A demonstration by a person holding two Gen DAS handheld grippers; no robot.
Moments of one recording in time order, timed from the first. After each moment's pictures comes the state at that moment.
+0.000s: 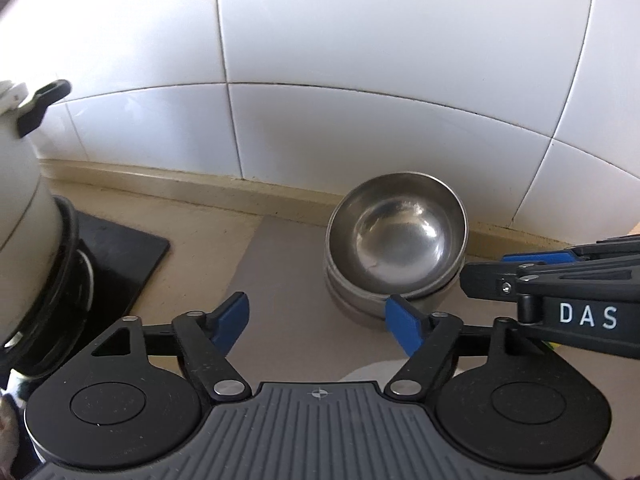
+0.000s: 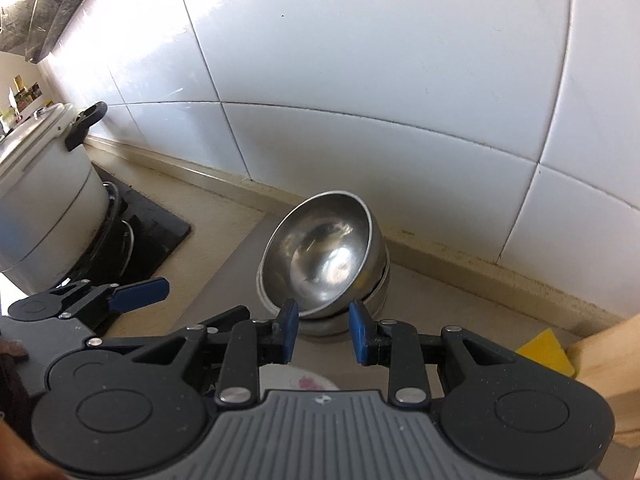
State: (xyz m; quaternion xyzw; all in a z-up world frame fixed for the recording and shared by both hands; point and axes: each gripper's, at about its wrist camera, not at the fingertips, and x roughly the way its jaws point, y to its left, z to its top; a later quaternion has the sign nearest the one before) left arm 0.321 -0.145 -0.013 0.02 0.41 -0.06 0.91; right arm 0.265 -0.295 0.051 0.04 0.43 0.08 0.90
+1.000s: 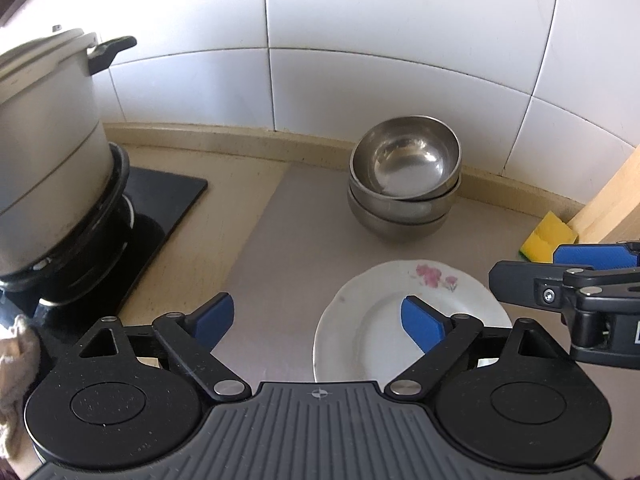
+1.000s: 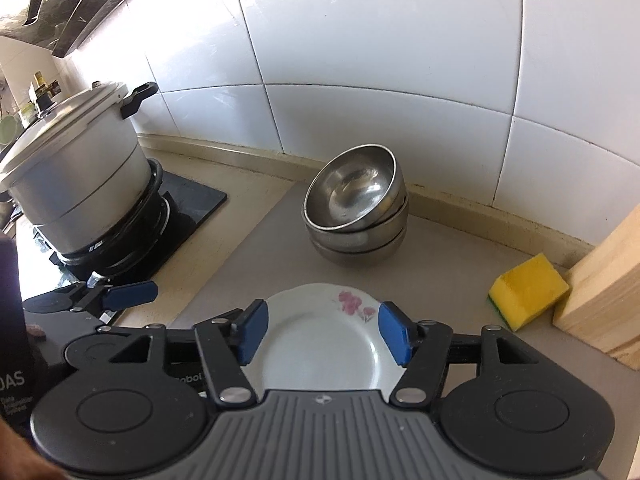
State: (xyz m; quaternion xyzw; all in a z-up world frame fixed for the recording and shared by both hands) left arm 0.237 -0.111 -0.014 0.02 0.42 -0.05 0.90; right arm 0.162 -0.265 0.059 0.04 0.42 0.08 0.90
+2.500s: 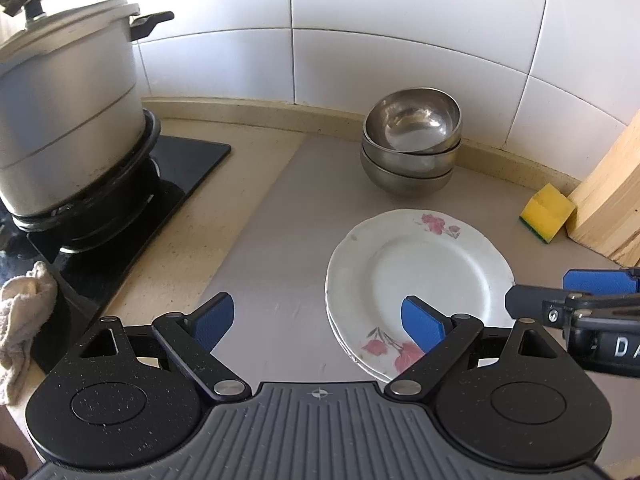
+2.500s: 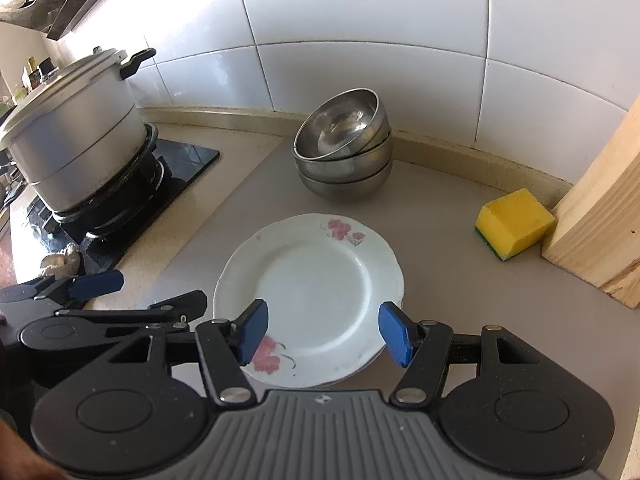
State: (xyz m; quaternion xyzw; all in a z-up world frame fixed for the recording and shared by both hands) left arm 0.184 -0.101 -0.022 0.01 0.43 -0.03 0.90; right arm 0.116 -0.268 0.030 0.04 0.44 0.07 0.90
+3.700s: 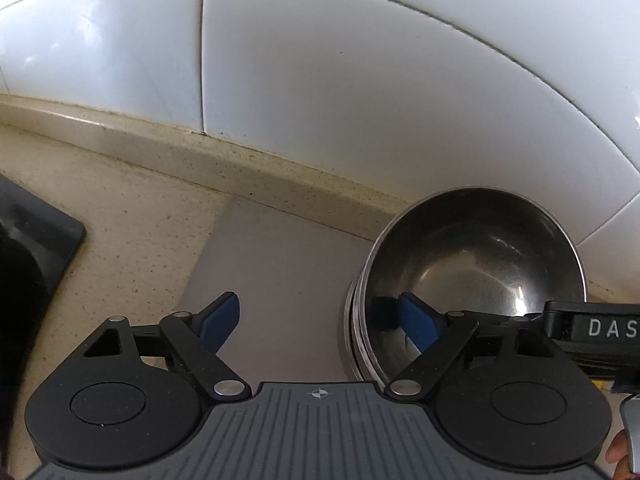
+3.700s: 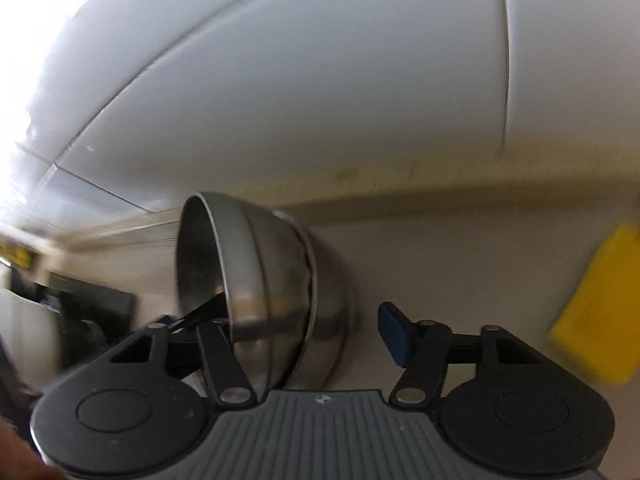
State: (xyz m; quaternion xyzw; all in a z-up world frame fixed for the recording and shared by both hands) left arm 0.445 -0.119 -0.091 -0.06 0.50 -0.12 0.86; right arm 0.354 -0.344 -0.047 0.29 0.52 0.00 0.80
